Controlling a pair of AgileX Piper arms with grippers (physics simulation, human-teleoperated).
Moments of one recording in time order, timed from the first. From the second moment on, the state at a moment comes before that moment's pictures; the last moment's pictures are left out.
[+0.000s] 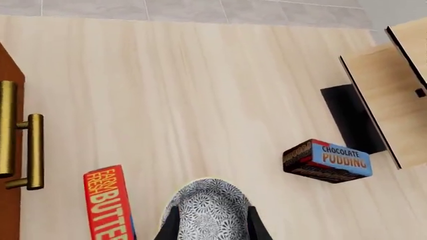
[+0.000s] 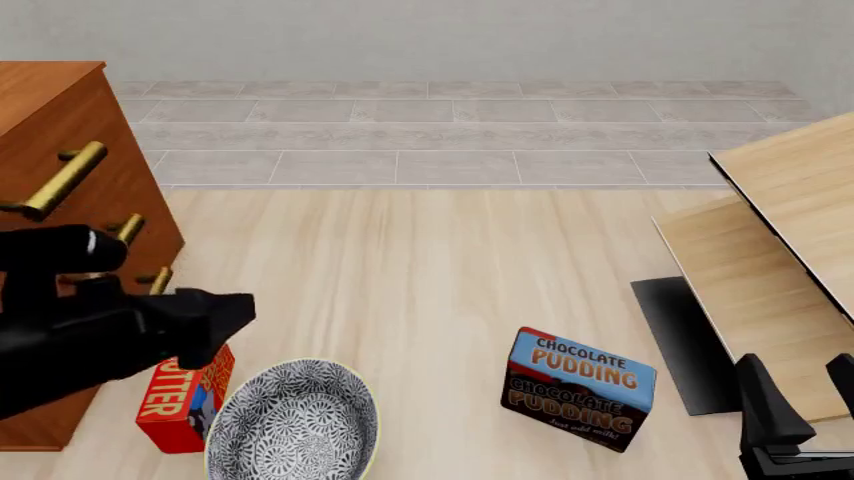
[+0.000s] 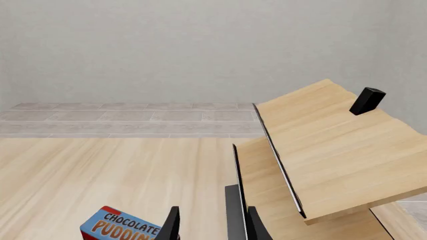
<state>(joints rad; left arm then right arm) -0.47 0.76 -0.69 0.59 -0.36 0.00 0.04 0.00 -0.04 0.00</state>
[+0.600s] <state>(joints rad) -0.67 0.82 -0.68 0.63 -0.44 0.00 0.04 0.00 -0.04 0.00</state>
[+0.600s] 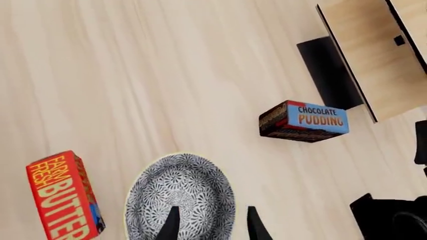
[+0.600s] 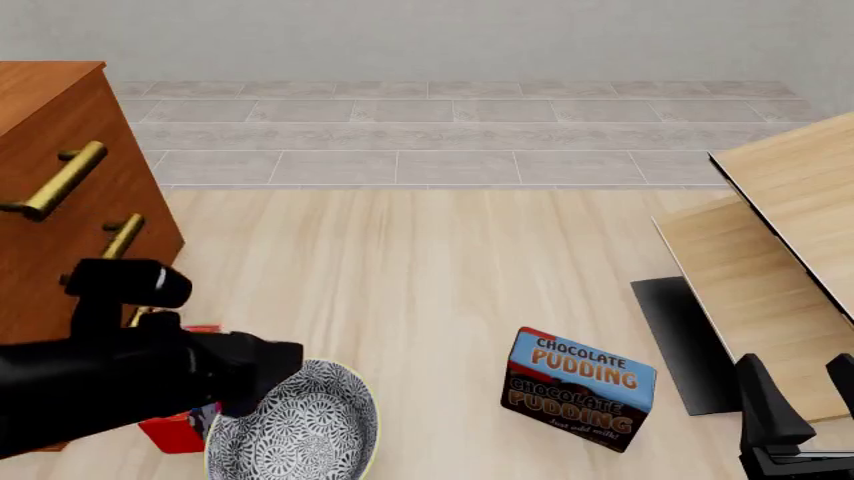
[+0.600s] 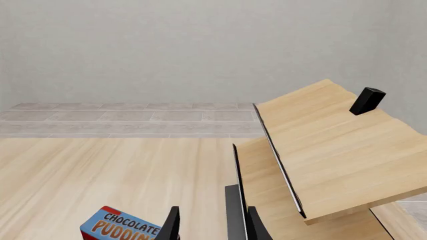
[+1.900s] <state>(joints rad) -0.81 0.99 -0.57 0.43 -0.56 0.00 0.04 0.00 -0.04 0.00</state>
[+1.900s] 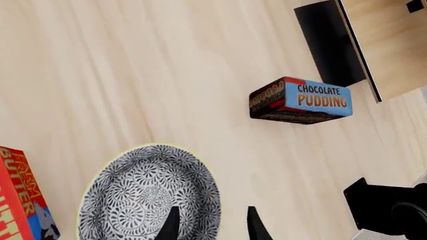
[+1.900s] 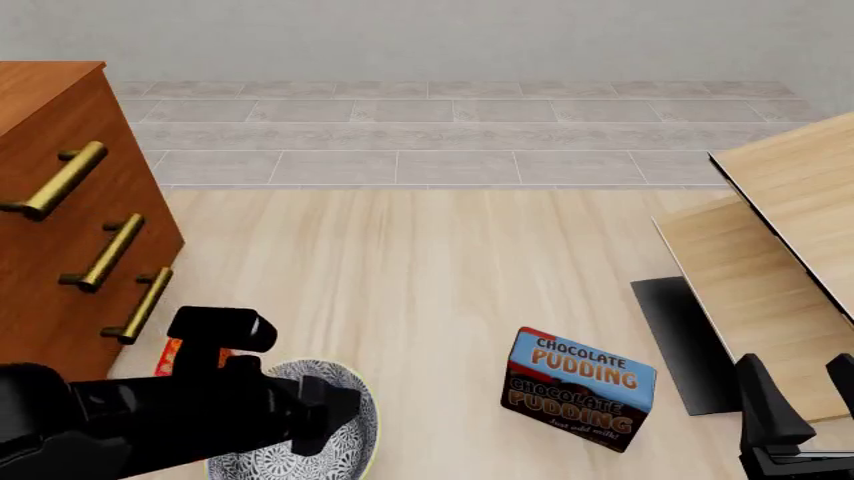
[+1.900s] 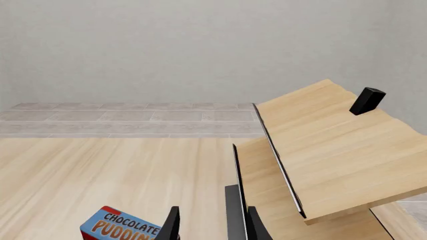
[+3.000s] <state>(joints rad) -0.83 1.11 -0.49 0.27 -0.62 0.00 0.04 0.00 -0.04 0.00</state>
